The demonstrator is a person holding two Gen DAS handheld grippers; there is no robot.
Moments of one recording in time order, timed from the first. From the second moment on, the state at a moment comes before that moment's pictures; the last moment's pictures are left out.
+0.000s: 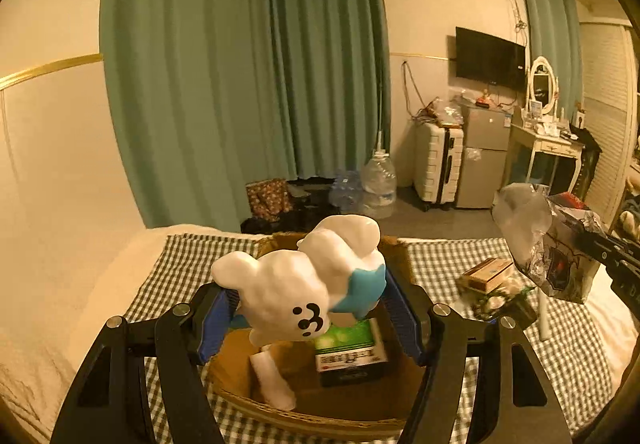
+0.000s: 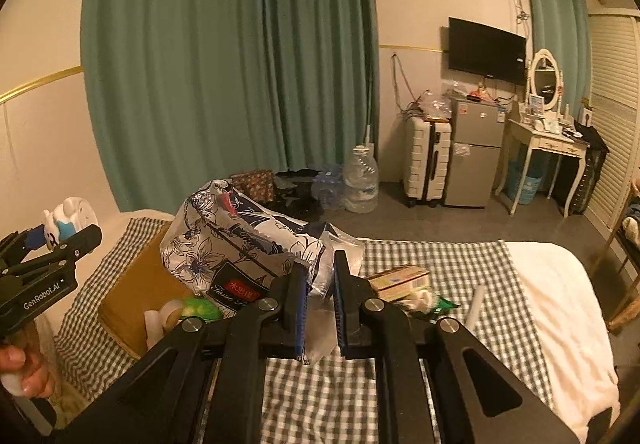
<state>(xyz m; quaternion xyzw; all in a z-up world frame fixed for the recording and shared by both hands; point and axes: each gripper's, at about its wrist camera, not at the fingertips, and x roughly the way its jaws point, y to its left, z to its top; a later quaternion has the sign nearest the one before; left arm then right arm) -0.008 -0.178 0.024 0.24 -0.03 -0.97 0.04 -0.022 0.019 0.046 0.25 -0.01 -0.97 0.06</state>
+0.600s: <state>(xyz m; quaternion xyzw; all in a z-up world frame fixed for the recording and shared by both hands) -0.048 -0.219 -0.024 0.29 -0.02 -0.96 0.04 -0.085 -0.052 0.007 0.29 0.01 -0.95 0.12</state>
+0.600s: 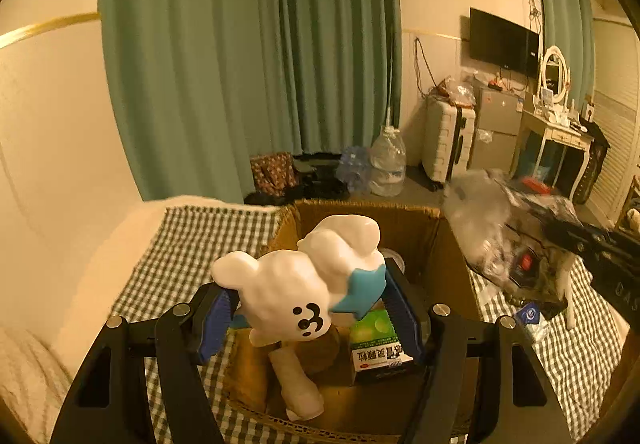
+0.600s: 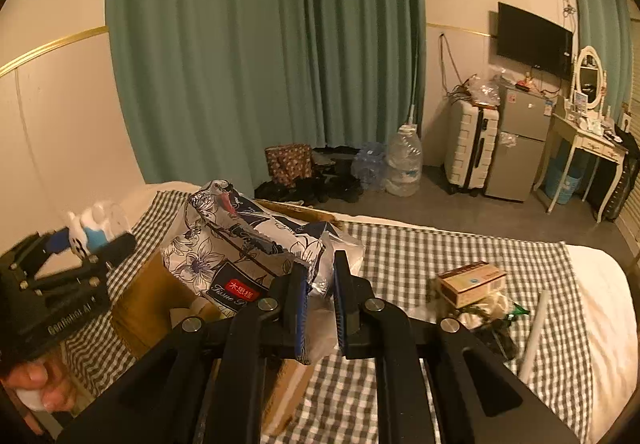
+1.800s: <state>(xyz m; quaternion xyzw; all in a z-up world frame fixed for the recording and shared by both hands) -0.089 -0.235 -0.086 0.37 -0.02 -0.93 0.04 -0.153 -0.122 -0.055 0.35 0.05 -0.92 0.18</state>
